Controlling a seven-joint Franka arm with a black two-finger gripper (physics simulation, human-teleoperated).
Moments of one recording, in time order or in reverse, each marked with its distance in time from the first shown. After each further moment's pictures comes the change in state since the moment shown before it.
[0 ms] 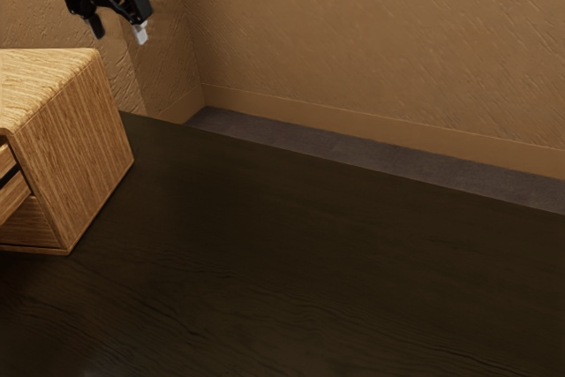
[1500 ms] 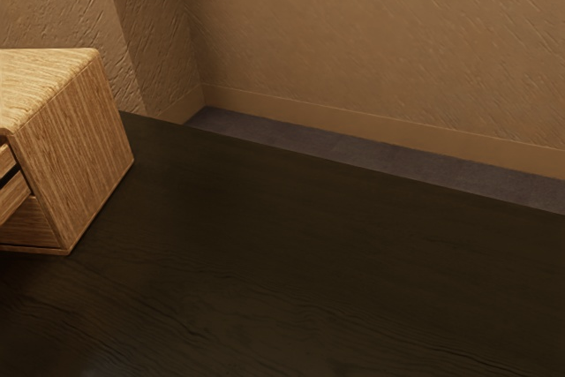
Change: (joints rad) arm 0.171 -1.147 -0.129 -1.097 0.131 -0.081 0.007
